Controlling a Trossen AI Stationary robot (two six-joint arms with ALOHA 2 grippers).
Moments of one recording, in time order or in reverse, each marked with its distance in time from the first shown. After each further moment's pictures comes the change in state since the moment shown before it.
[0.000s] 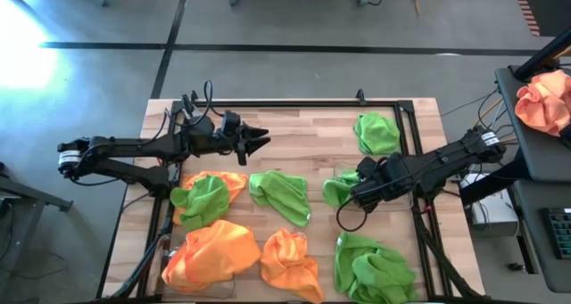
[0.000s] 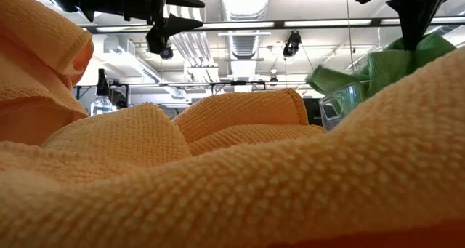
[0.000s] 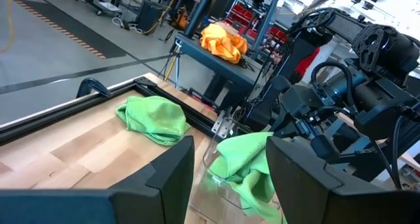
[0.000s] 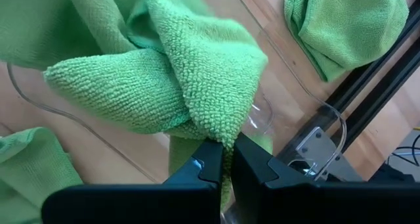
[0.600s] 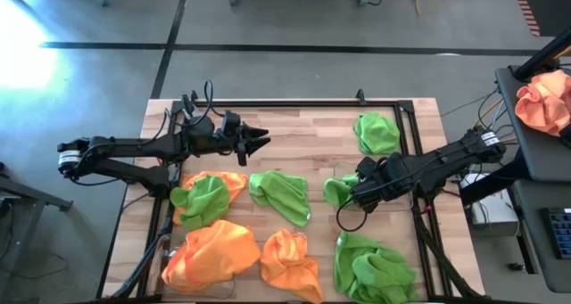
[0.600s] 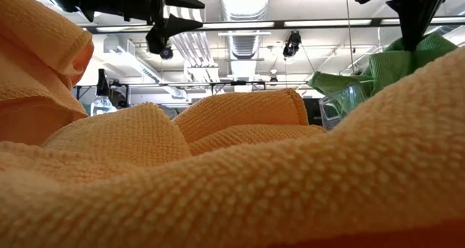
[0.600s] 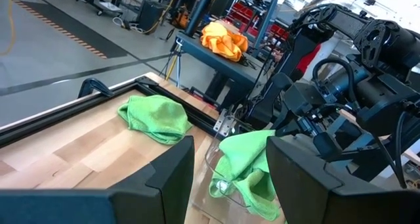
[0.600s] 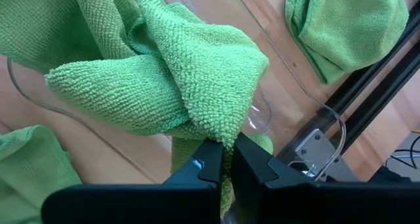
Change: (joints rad) left arm 0.000 0.000 0.000 -0.006 0.000 0.015; right arm 0.000 0.000 -0.002 0.003 0.001 -0.015
